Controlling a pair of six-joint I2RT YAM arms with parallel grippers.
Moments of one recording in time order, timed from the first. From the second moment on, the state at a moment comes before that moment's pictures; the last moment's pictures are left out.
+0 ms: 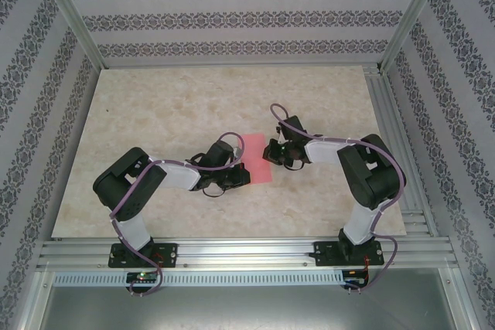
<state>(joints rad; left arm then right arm) -0.72 1.76 0.71 0.21 0.44 -0.95 0.46 1.79 0.88 -0.10 -0.37 0.72</state>
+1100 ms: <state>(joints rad) -0.73 1.76 0.71 0.21 0.43 -0.95 0.54 1.82 0.90 -0.10 -0.39 0.74</state>
